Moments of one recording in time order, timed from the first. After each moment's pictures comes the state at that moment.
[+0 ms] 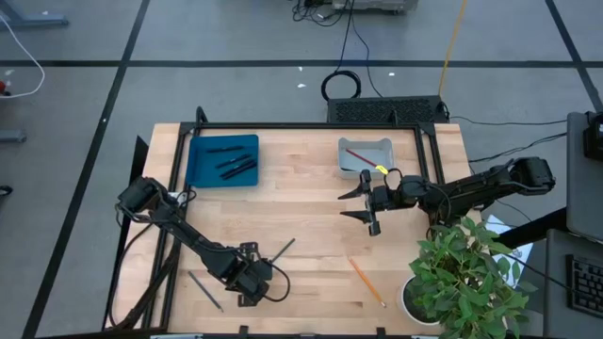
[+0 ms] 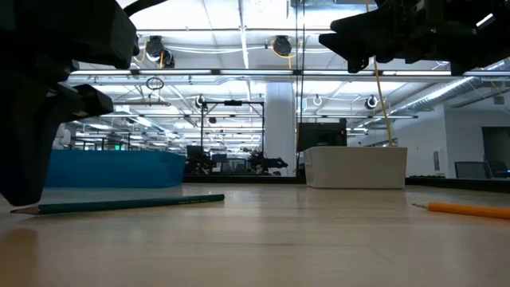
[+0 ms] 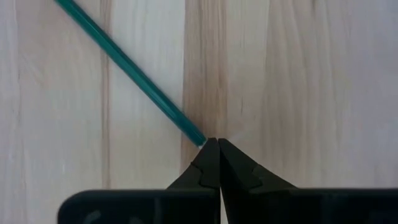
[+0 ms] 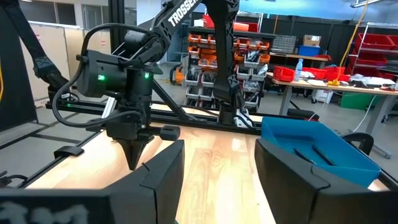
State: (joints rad) left arm -0.63 1.82 1.10 -0.60 -0.12 -0.66; right arm 0.03 1.14 0.31 0.87 -0.10 -0.07
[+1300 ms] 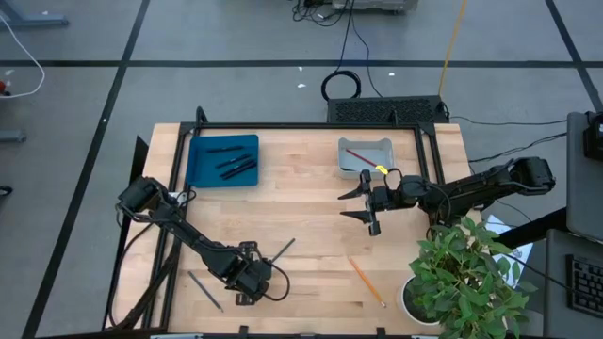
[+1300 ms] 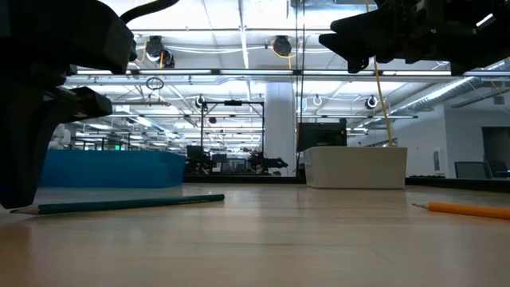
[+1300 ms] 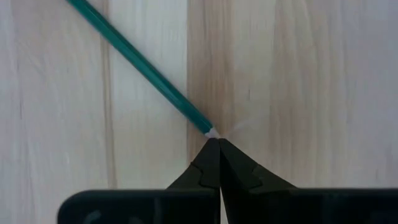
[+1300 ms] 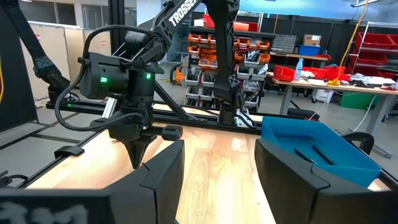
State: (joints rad) left arm -0.62 1.82 1.10 -0.63 -0.10 -0.63; right arm 0.03 1.14 0.31 0.87 -0.10 -0.06
